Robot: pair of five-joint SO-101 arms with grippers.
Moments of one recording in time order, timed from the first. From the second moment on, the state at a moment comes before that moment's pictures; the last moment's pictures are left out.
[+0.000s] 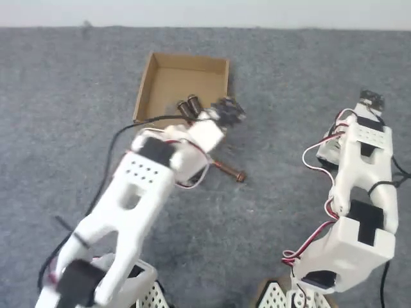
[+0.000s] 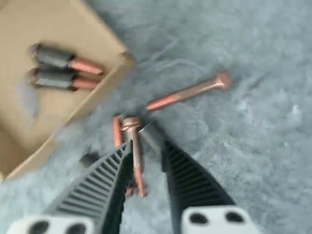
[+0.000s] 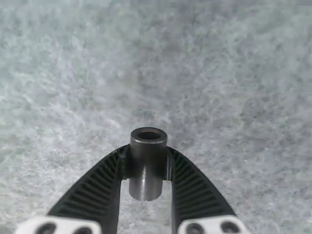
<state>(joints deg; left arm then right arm) 20.9 -17.3 35.1 62.3 -26.0 17.1 10.5 17.5 60.3 -7.1</state>
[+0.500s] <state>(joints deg) 28.0 6.1 26.6 56.1 -46.8 18.5 10.5 18.3 58.7 -7.1</state>
